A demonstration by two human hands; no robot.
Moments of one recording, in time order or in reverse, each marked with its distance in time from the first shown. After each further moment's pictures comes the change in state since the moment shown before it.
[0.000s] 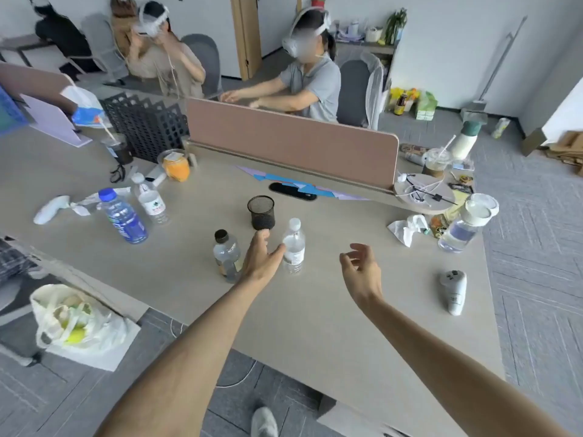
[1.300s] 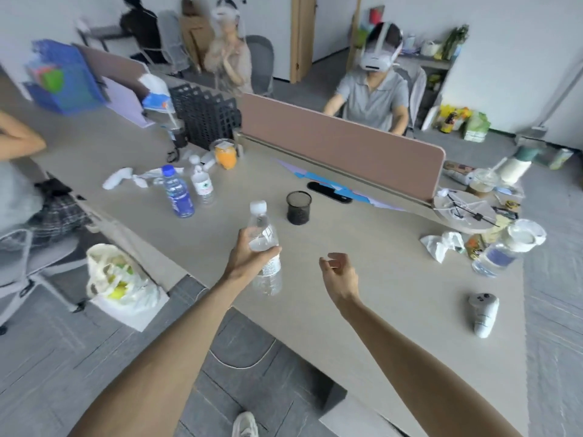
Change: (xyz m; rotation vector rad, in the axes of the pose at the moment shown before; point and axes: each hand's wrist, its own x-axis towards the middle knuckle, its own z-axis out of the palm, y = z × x) left_hand -0.065 -0.030 -0.095 -0.154 0.168 -0.097; right_hand -0.046 -0.013 0.076 0.012 -0.196 0.012
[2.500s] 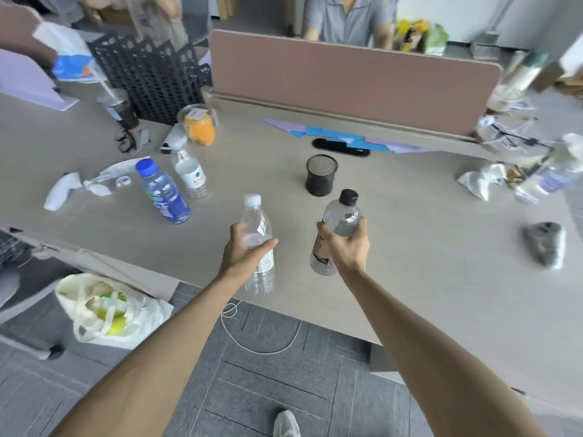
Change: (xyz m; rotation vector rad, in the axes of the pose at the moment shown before) left_hand 0.163 -0.111 -0.097 0.165 -0.251 -0.046; right_hand 0.068 -0.014 0.185 0.128 0.420 0.132
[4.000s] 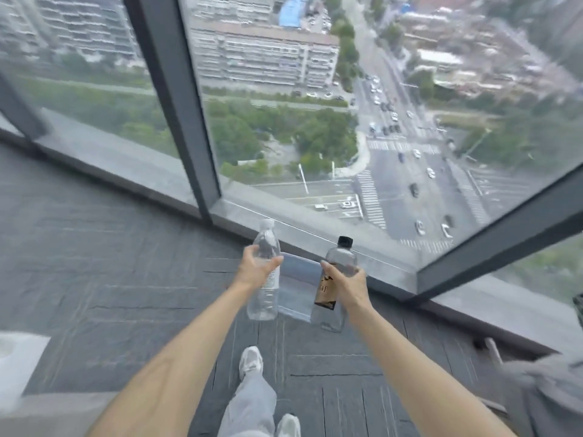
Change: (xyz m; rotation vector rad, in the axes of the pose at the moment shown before) left_hand -0.747 0.122 0.708 0.655 -1.717 0.557; right_hand -0.428 0.351 -0.794 0.721 1.515 0.739
